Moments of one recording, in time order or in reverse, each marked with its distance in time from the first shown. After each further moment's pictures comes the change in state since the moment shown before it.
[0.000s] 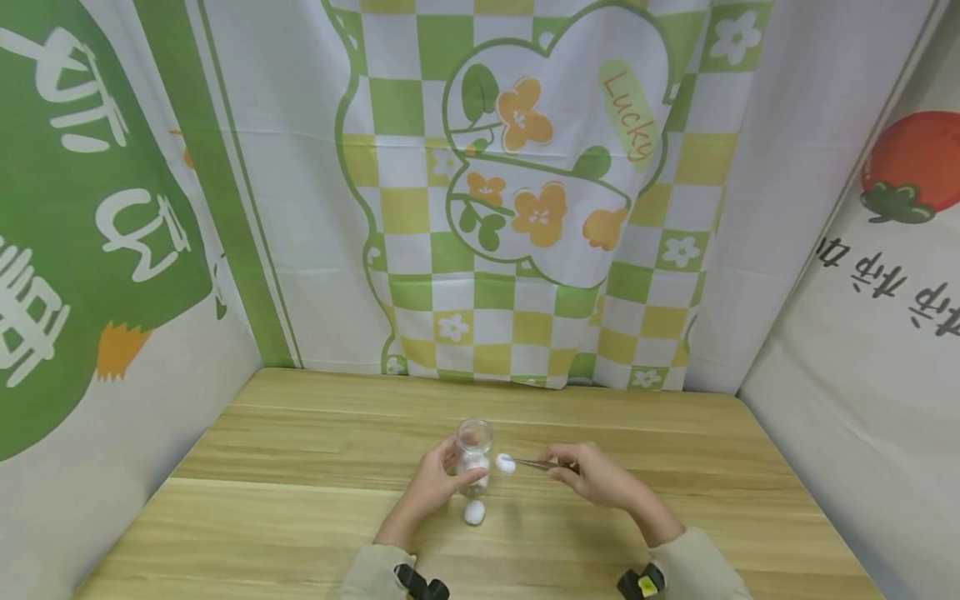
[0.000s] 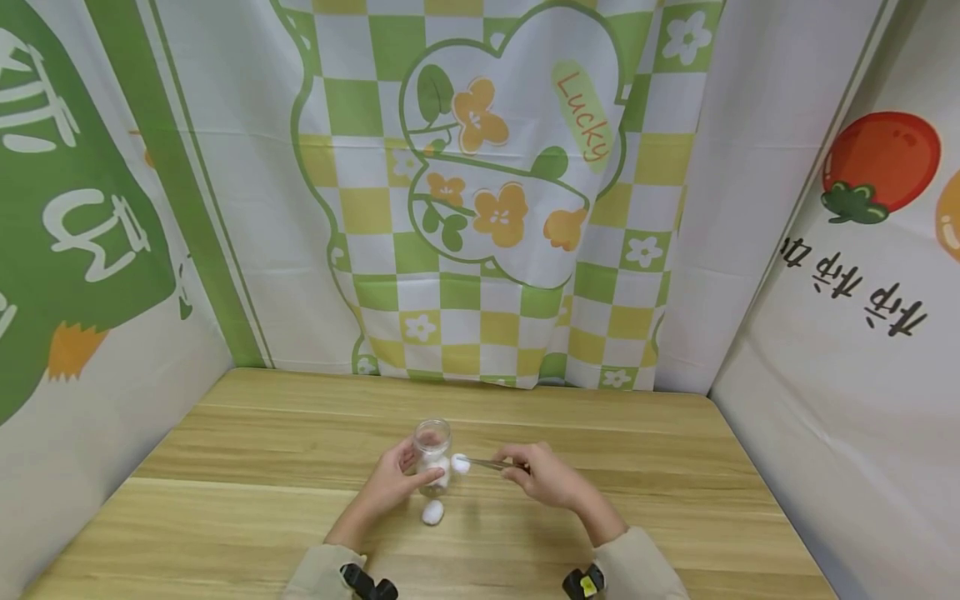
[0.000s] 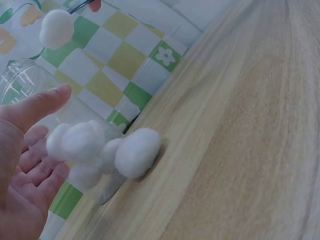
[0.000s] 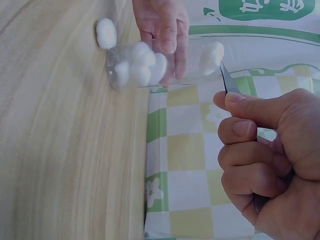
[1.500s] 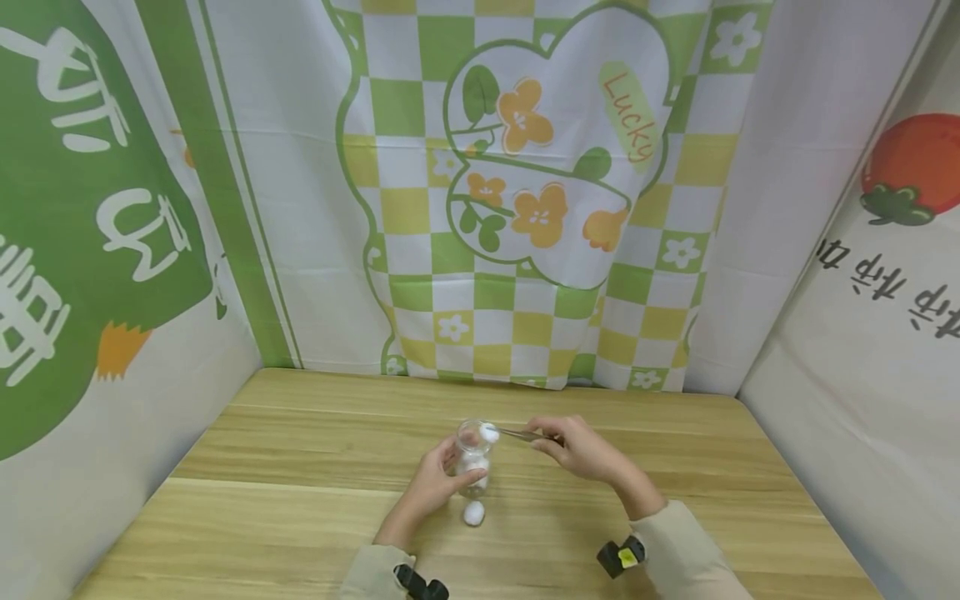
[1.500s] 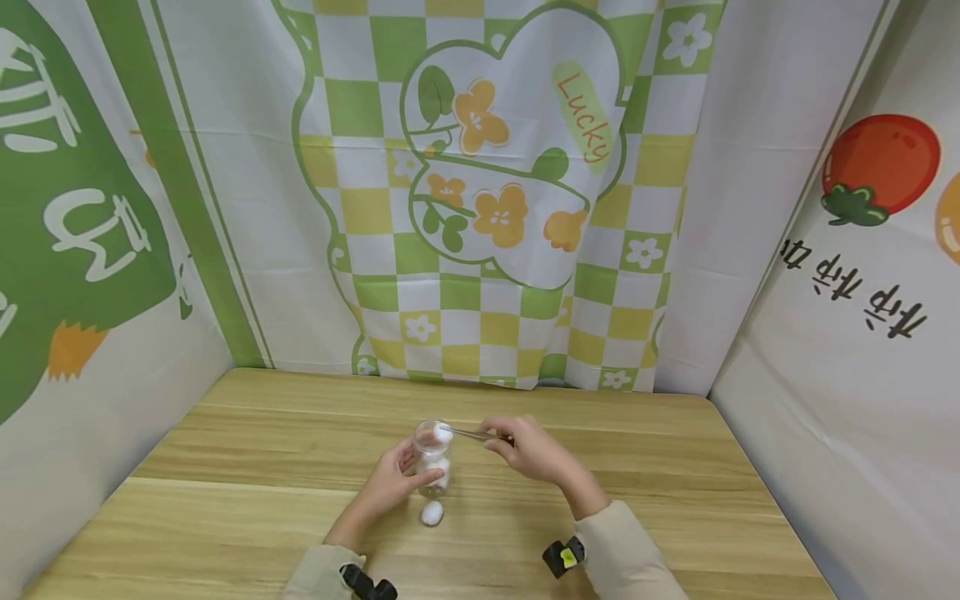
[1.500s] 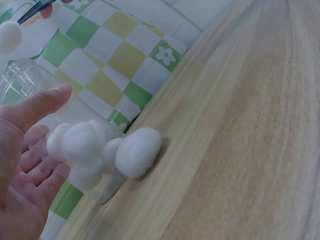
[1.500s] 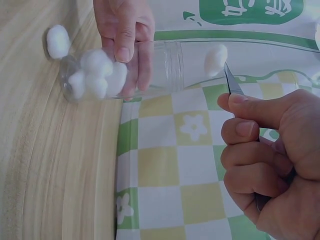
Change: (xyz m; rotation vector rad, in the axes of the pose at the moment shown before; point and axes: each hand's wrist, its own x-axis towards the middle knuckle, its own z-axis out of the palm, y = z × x) left_hand 0.000 0.003 0.001 -0.029 0.011 0.002; right_hand 0.030 -0.020 -0.016 -0.071 0.064 -0.062
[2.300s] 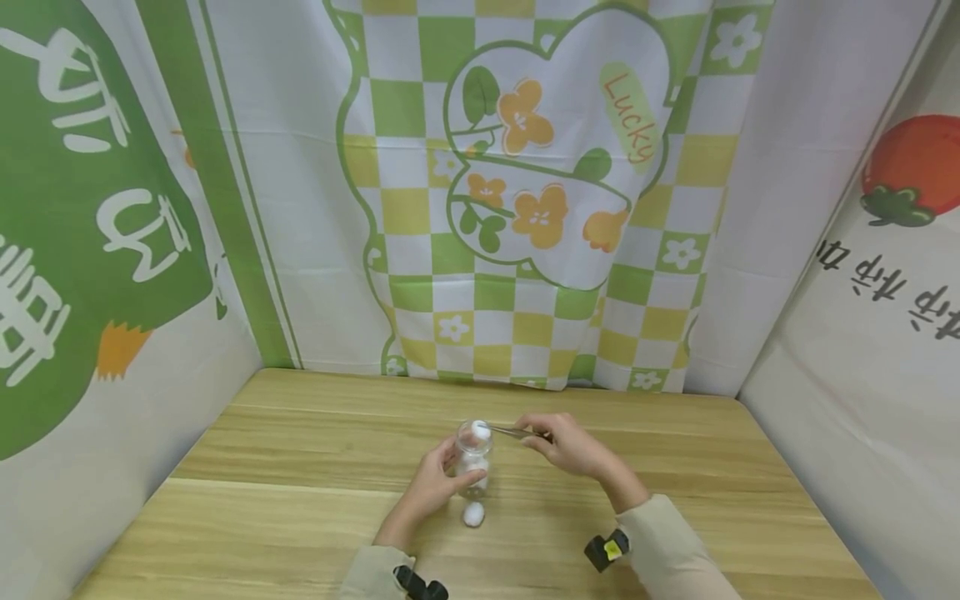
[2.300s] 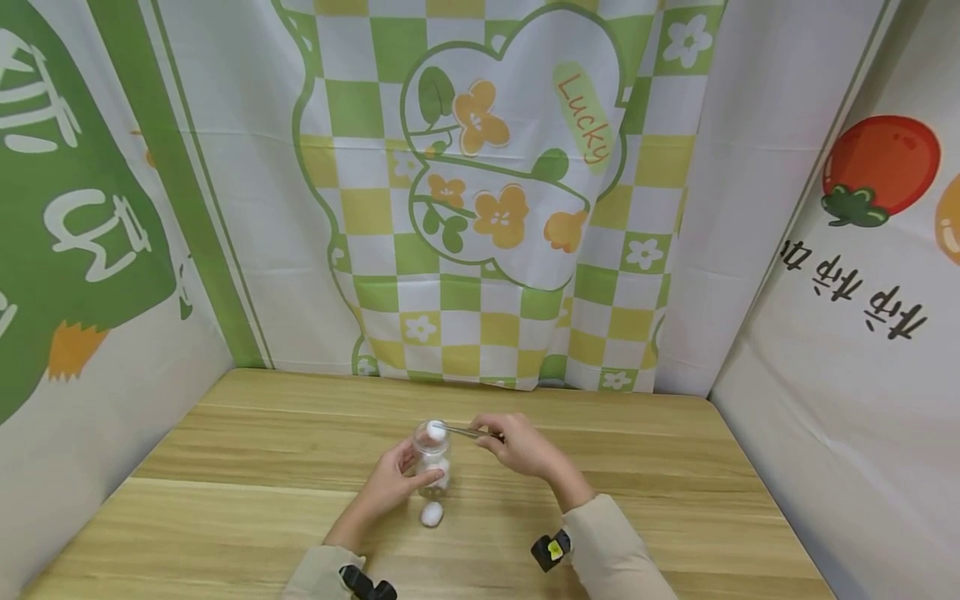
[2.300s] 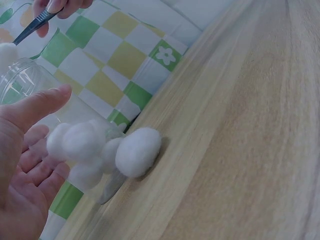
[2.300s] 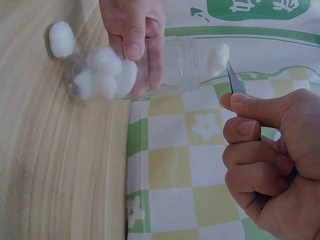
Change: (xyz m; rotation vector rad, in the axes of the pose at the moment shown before) left_hand 0.000 0.000 0.000 0.019 0.004 0.009; right_hand 0.013 0.006 0.010 0.002 -0.002 0.019
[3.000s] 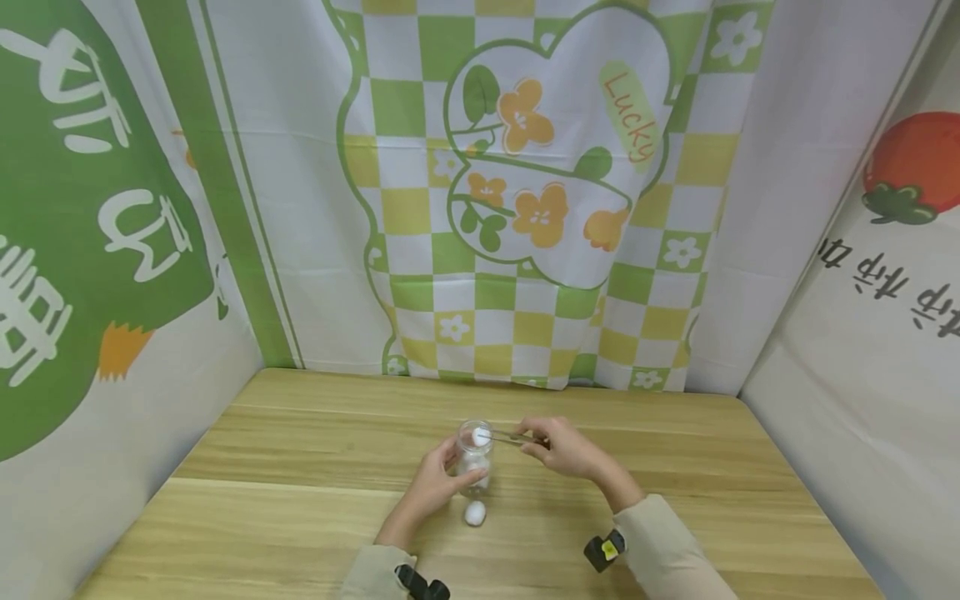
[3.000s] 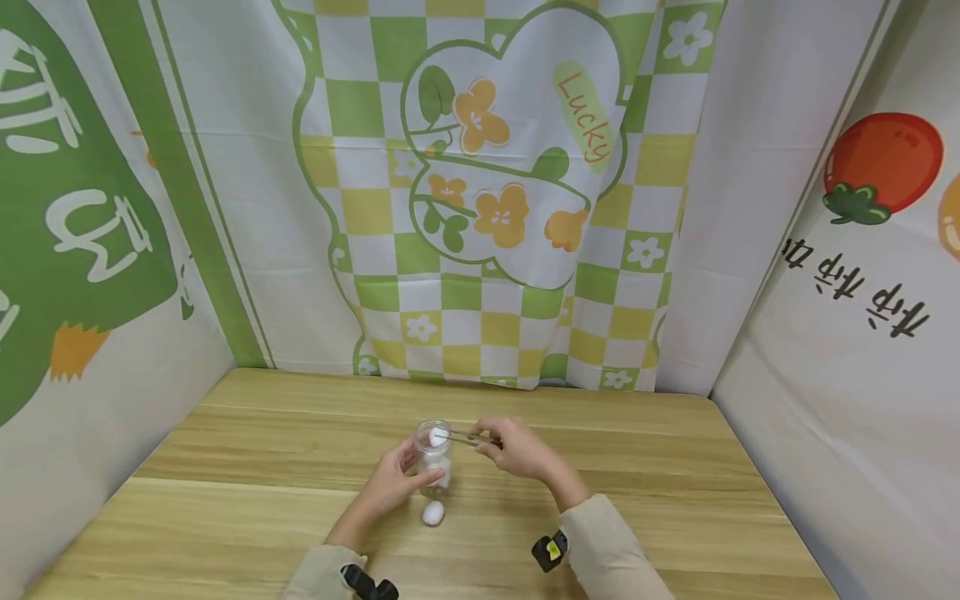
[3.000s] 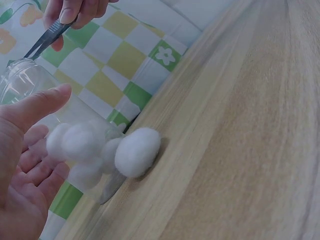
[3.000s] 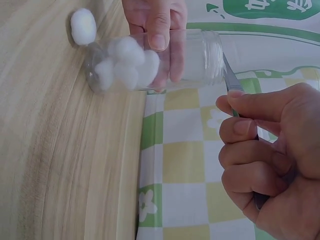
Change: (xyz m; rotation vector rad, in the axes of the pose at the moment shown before) left_hand 0.000 0.000 0.000 0.007 0.009 -0.007; right_hand 0.002 0.004 0.008 -0.006 -0.057 0.061
